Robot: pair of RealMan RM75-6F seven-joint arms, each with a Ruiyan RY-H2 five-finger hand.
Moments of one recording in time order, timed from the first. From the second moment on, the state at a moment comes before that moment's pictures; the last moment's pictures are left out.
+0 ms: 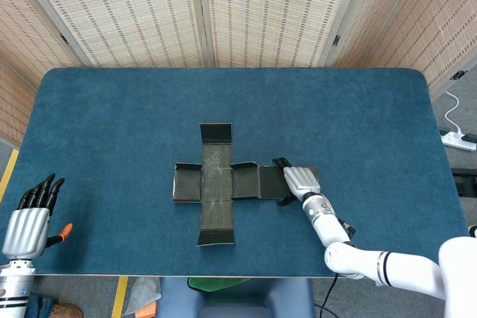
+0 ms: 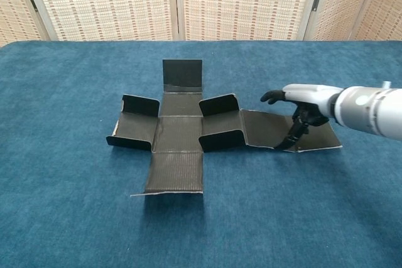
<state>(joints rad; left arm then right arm) -0.13 -1.22 -0.07 -1.59 1.41 1.45 0.23 0.84 -1.57 0.22 -1.53 -0.47 0.83 -0.55</state>
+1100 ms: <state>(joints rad) -0.13 -1.23 -0.07 -1.56 1.40 1.44 0.21 1.00 -1.70 0.16 -1.40 -0.32 0.87 -0.66</state>
